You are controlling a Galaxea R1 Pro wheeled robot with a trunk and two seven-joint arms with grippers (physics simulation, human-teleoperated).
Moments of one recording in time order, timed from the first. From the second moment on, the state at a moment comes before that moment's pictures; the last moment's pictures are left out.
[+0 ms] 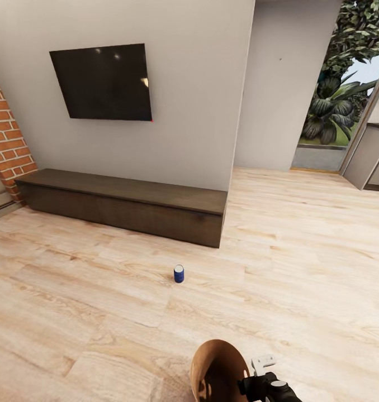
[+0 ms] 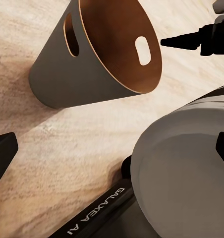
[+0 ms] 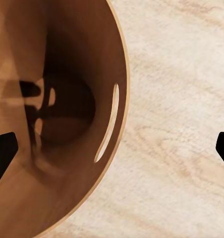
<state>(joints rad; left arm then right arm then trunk) 0.01 0.13 0.01 -0.85 0.17 0.17 -0.95 -0.38 -0.01 0.14 -0.46 0.01 0.21 0.04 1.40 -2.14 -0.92</state>
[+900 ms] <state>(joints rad) 0.01 0.12 0.12 -0.98 0.17 0.18 -1.24 -0.42 -0.02 0.14 -0.59 0.01 0.23 0.05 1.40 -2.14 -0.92</state>
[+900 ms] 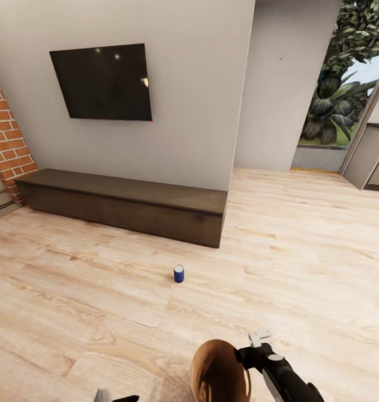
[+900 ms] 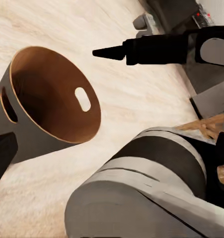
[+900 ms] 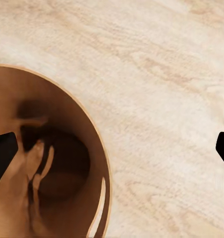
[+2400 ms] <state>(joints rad) 0.01 0.13 0.15 -0.99 0.16 0.17 -1.27 -0.42 -0.02 0.14 -0.60 0.01 0.23 0.05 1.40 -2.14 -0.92</state>
